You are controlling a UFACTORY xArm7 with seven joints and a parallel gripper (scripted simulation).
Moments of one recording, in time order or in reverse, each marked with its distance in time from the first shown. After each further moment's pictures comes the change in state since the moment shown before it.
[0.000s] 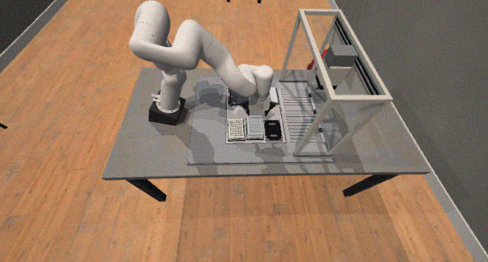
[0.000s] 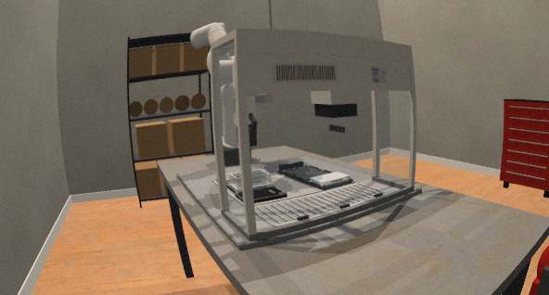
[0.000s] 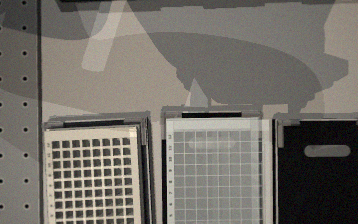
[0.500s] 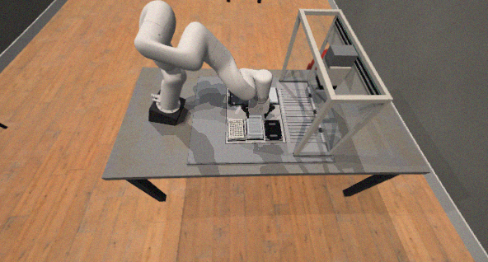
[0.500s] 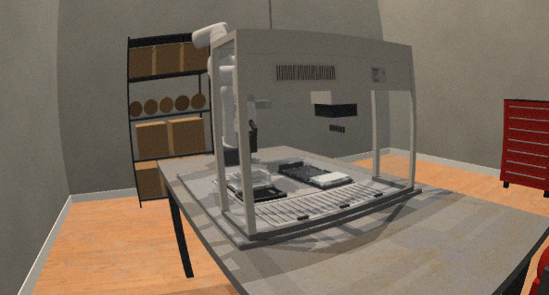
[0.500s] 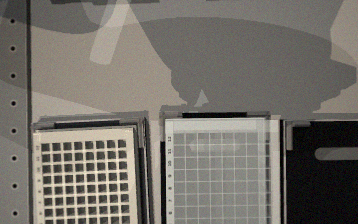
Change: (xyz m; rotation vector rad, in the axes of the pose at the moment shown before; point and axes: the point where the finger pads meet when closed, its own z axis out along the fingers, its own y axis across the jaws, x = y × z) arm 0.000 0.000 0.021 0.000 0.000 0.000
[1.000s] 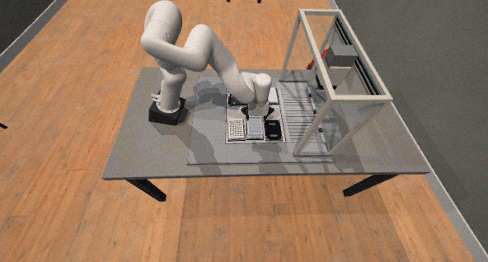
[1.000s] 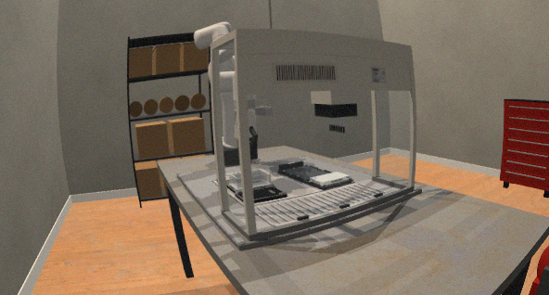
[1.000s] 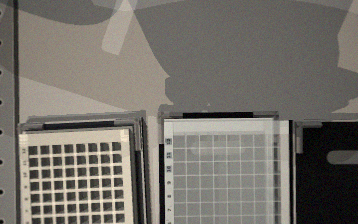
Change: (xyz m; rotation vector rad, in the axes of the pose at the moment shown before) arm 0.000 0.000 0.022 0.000 0.000 0.000
